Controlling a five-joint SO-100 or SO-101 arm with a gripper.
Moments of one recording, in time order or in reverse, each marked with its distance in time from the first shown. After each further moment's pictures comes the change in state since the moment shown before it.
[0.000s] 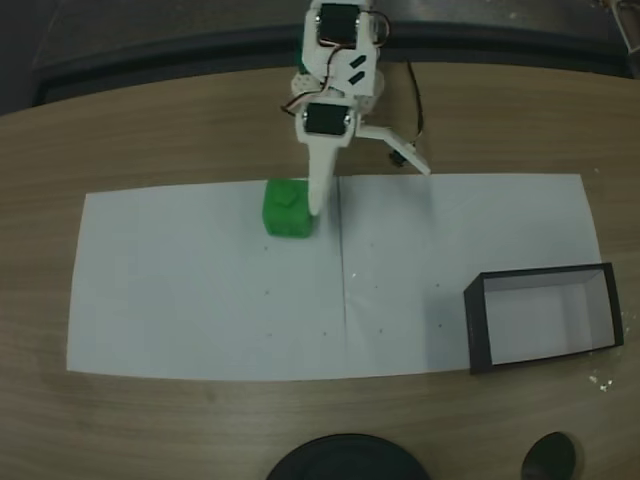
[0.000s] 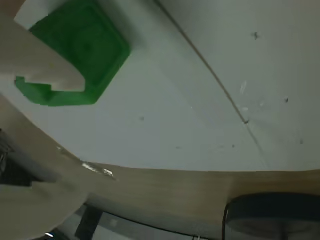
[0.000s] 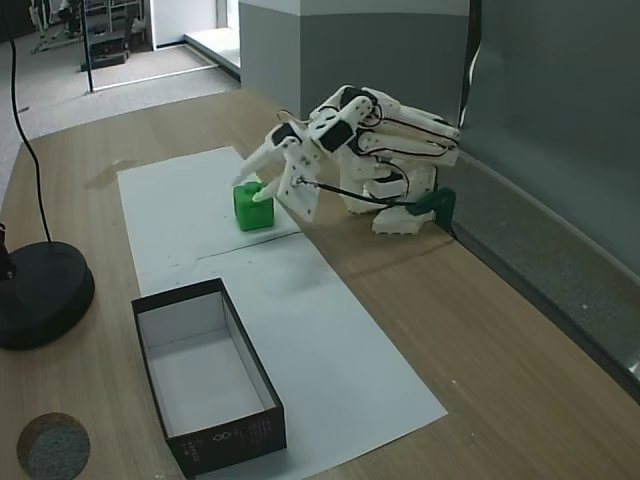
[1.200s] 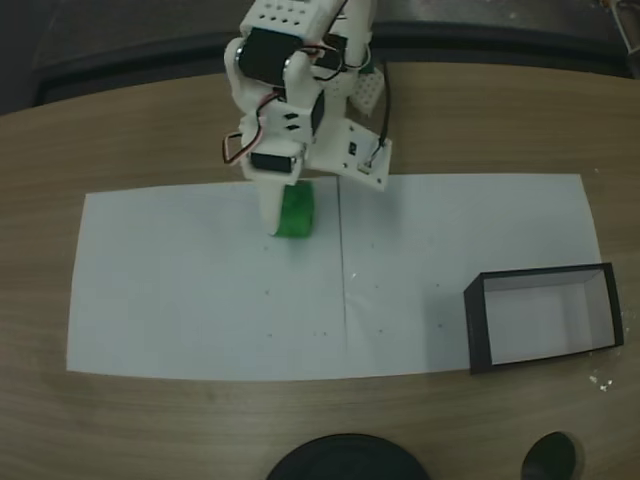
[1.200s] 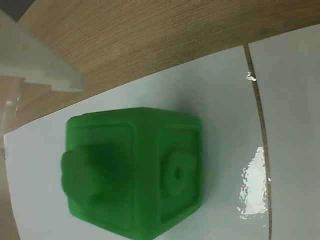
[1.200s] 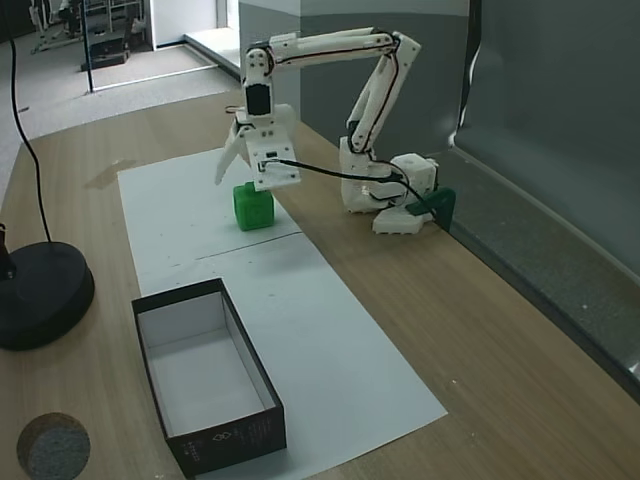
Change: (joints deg) arm 7.6 -85.2 -55.2 26.9 -7.9
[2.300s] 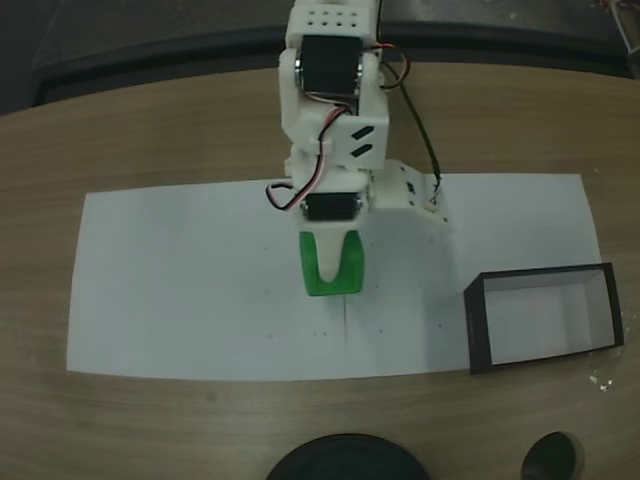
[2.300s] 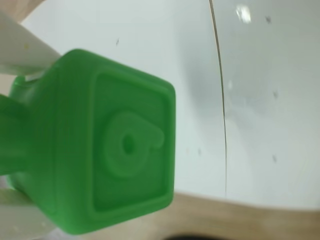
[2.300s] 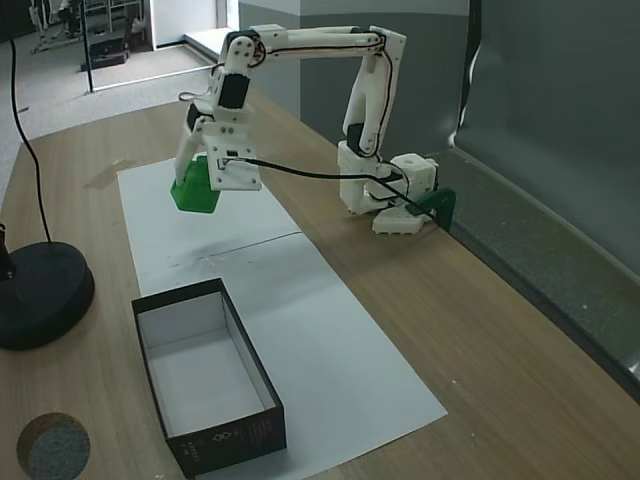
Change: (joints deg) arm -19.2 -6.2 -23.1 -8.7 4.2
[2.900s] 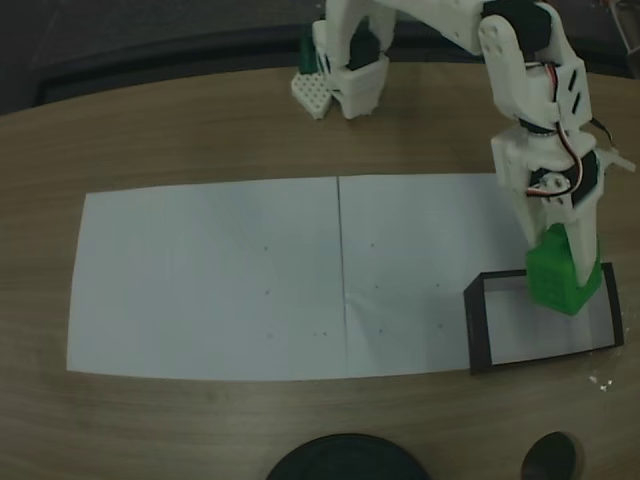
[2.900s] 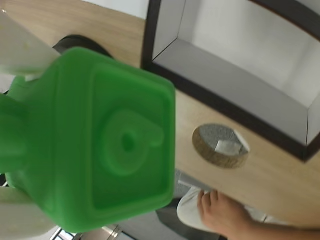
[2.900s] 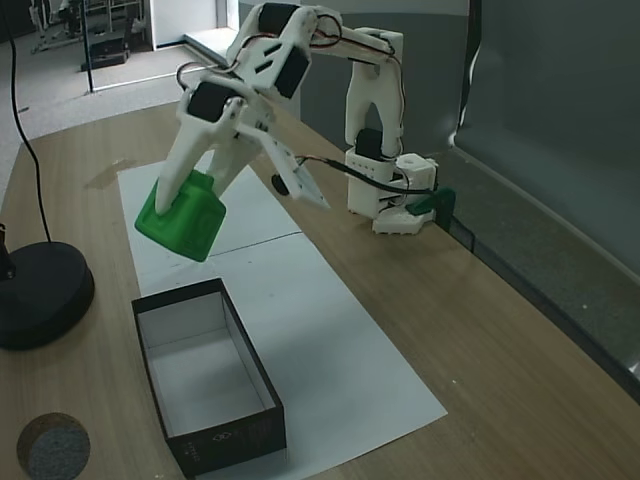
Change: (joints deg) arm -31.7 -18.2 -28.4 -7.1 2.3
